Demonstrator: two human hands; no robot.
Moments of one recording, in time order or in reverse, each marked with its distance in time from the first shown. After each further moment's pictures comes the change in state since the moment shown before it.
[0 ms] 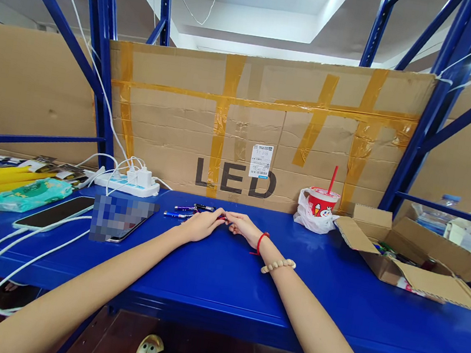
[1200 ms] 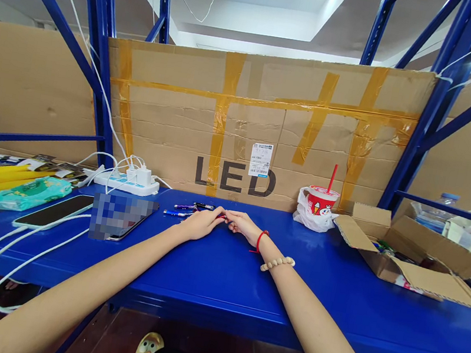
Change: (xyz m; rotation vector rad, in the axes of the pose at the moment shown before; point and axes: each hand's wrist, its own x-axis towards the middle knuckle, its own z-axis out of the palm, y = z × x) left_hand 0.000 0.000 0.001 -0.005 0.006 0.001; right_hand 0.002 0.001 -0.002 0.003 -0.010 0.005
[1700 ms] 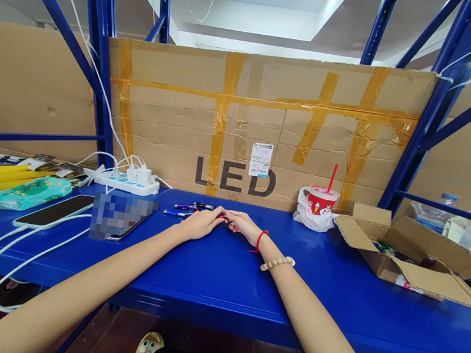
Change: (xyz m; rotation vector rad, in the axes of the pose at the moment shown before) left_hand 0.001 -0.002 0.002 -0.002 0.012 0.016; right_hand 0.000 0.000 0.001 0.002 0.001 0.004
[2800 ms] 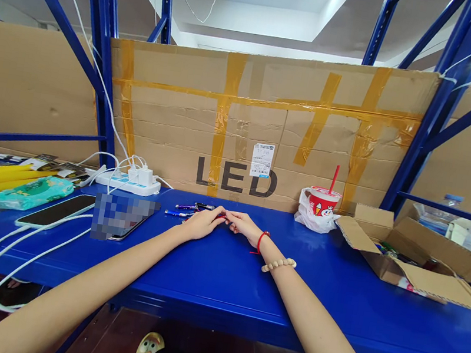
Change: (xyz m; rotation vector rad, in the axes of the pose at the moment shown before) left_hand 0.001 -0.003 0.003 -0.153 0.034 -0.036; right_hand -0.001 -0.001 0.003 -0.123 0.028 -0.024
